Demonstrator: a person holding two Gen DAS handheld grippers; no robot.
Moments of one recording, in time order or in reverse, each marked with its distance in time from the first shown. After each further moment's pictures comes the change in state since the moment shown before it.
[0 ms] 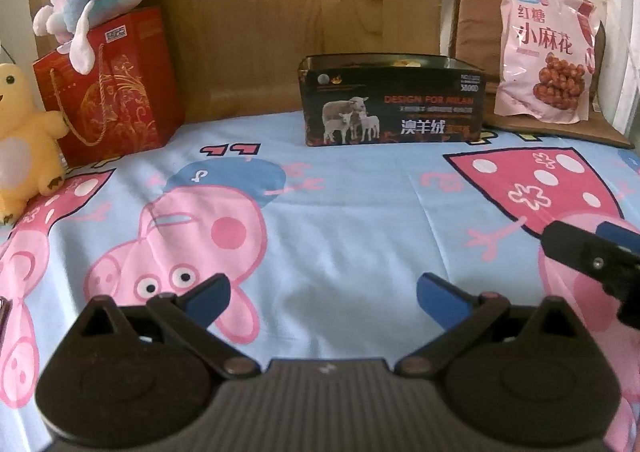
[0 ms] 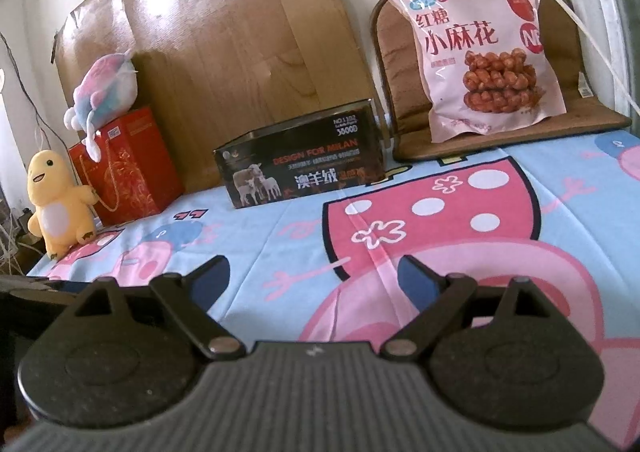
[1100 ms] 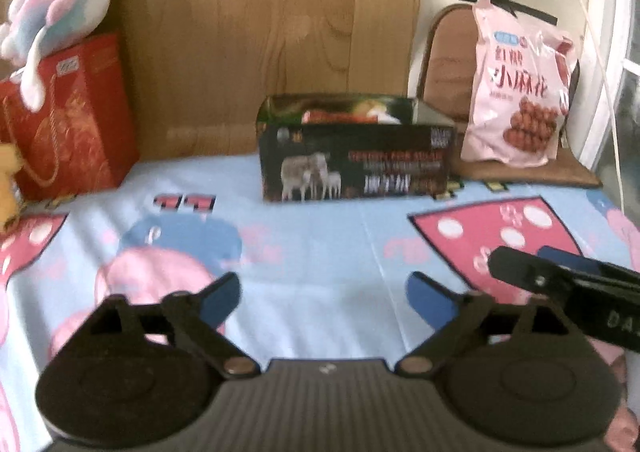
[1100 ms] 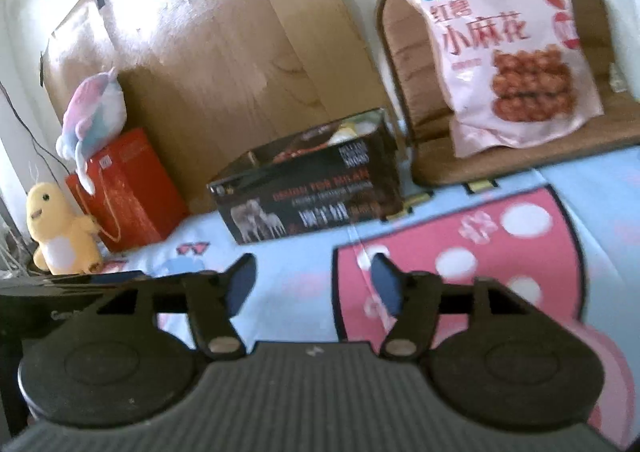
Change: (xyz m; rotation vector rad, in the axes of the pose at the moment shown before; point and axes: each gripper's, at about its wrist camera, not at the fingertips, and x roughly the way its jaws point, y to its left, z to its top) left arm 0.009 0.000 0.043 -0.010 -0.041 -0.140; right arm 0.031 -0.006 0.037 0.053 0.040 0.021
